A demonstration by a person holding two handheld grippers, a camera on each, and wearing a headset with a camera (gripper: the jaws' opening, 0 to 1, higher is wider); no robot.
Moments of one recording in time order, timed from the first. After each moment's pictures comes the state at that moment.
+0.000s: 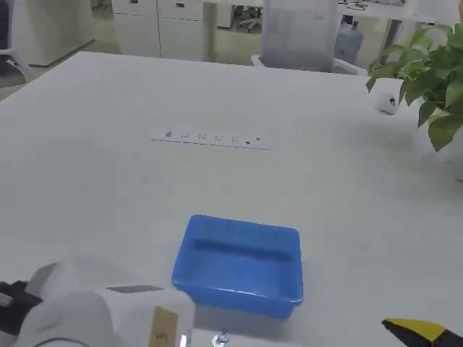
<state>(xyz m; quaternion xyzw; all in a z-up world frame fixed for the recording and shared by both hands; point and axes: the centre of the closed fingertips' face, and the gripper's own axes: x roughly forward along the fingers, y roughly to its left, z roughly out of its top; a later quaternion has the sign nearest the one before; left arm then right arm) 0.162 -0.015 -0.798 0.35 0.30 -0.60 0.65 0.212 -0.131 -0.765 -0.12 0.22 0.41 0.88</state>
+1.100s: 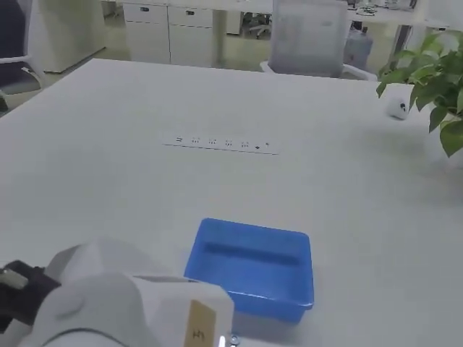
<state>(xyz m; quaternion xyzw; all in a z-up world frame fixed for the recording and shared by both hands) 0.152 -0.025 -0.776 0.35 0.30 -0.61 0.64 0.155 -0.030 -0.843 -0.24 0.28 0.62 0.69</state>
